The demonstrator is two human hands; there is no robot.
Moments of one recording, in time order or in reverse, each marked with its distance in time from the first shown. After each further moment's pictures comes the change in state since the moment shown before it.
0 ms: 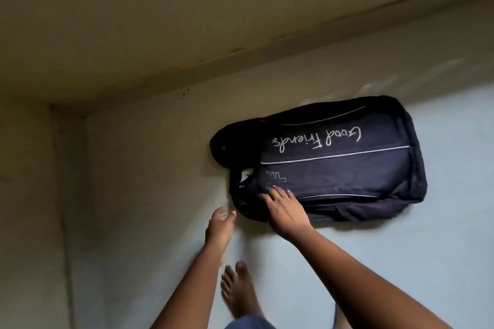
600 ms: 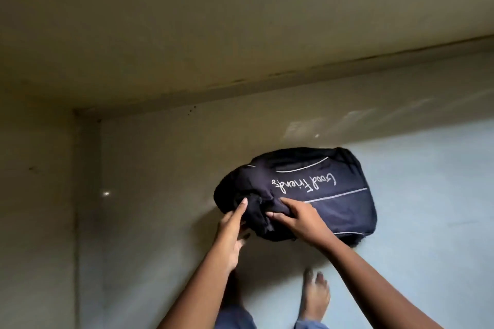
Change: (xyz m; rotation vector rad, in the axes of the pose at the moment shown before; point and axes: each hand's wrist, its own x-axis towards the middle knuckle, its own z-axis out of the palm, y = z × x) left_hand -0.119 0.055 0.005 -0.499 -0.236 -0.048; right_hand -0.105 0.002 -0.140 0.614 0.046 -0.020
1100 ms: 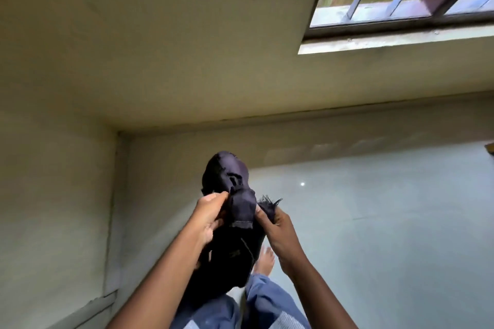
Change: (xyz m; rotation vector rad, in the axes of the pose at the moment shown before) left_hand -0.382 0.056 0.055 0.041 0.010 0.213; right_hand -0.322 -0.188 -0.111 0.784 0.219 -0.016
